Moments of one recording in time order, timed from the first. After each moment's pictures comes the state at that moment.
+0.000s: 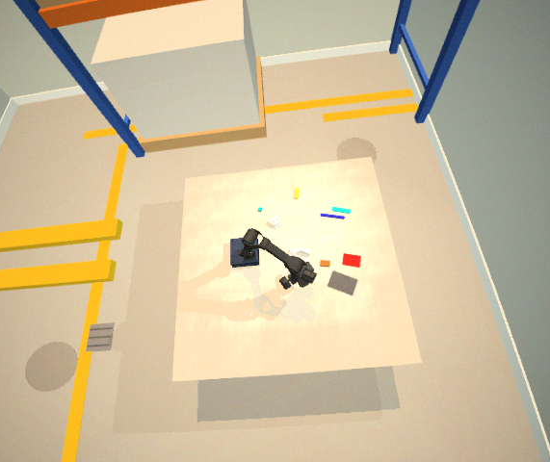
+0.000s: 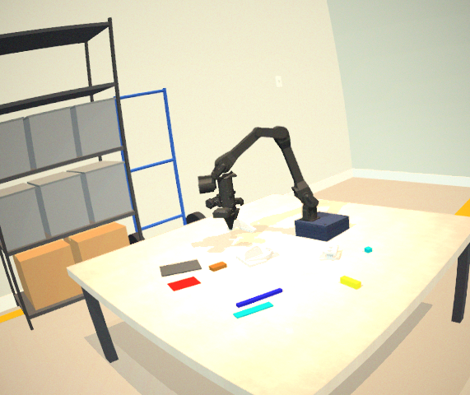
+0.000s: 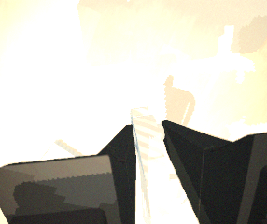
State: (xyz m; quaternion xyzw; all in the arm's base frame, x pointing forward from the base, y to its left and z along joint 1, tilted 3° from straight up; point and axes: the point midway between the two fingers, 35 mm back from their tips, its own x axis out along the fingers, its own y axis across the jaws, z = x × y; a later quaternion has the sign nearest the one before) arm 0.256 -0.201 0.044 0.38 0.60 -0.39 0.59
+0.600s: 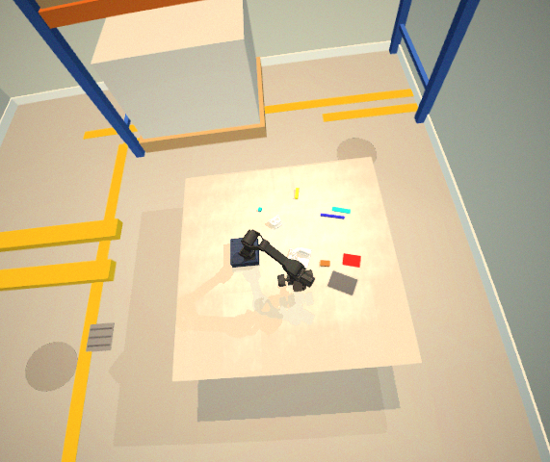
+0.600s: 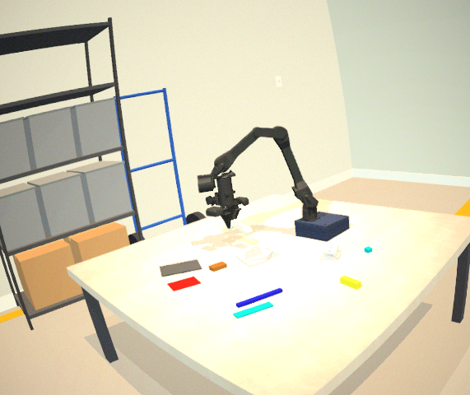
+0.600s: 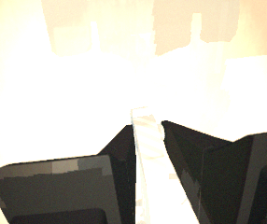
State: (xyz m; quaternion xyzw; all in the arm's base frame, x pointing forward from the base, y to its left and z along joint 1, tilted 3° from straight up) arm 0.247 -0.216 0.044 0.49 0.51 -0.51 0.49
